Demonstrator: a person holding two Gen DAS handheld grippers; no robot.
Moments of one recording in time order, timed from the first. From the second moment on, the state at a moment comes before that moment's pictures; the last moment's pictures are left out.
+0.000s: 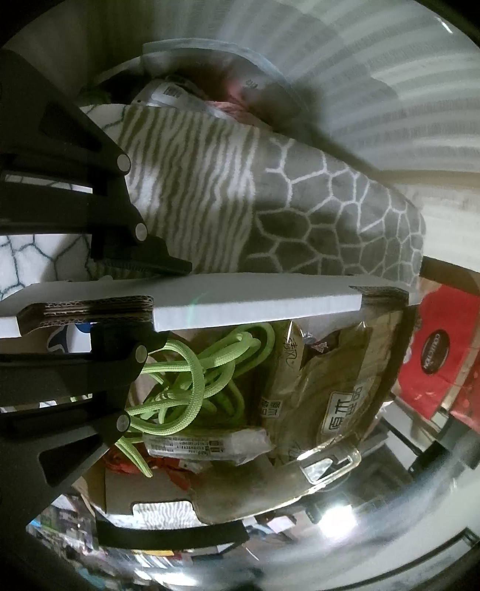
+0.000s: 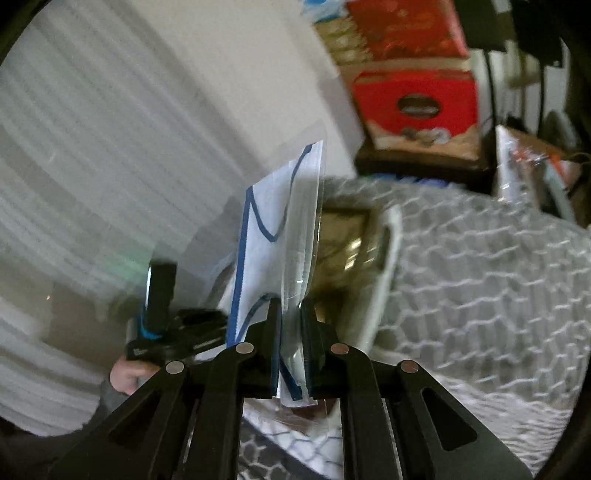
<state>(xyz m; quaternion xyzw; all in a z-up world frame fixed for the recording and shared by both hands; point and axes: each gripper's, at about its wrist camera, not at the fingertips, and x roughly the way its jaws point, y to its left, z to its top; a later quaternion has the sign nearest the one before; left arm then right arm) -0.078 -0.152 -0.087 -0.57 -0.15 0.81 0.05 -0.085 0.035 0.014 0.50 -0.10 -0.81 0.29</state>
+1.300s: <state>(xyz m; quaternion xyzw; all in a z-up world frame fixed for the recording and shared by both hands) -0.082 -0.180 -0.071 -0.54 -0.19 0.82 0.05 -0.067 0.044 -0.005 0.51 -0.08 -0.83 0.22</state>
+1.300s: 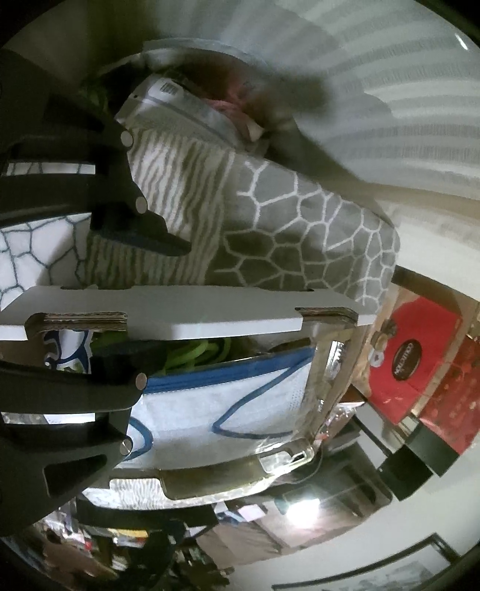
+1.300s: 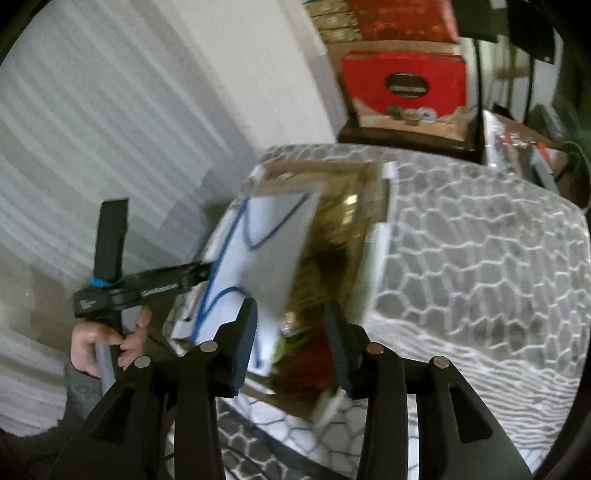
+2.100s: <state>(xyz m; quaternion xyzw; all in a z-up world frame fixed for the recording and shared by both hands) -0.128 -0.164 -0.059 -0.55 -0.13 0.82 0.04 -0.026 0.074 -0.056 0.53 -0.14 -0.82 0.18</state>
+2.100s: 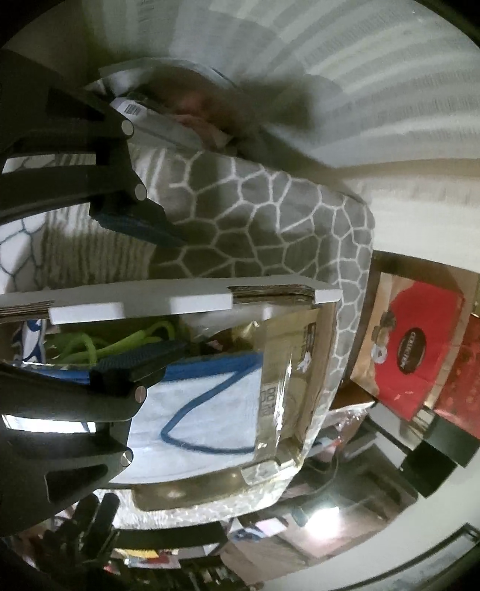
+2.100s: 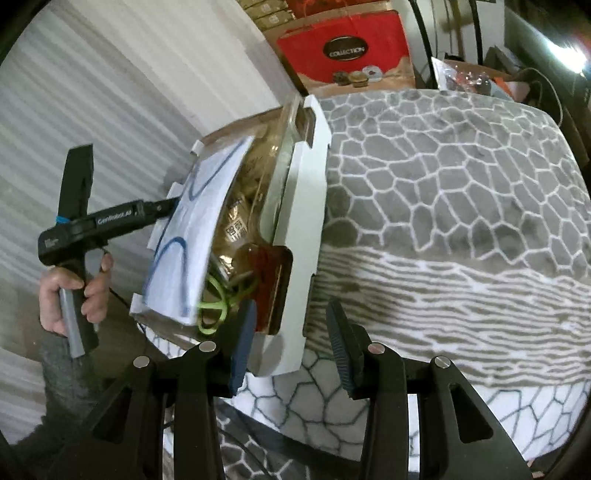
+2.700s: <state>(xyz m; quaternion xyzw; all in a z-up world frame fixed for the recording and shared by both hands) -0.097 -0.171 -0.055 -0.54 -0.16 0.83 0.04 -0.059 0.042 -0.064 0.52 -0.04 -0.84 0.15</state>
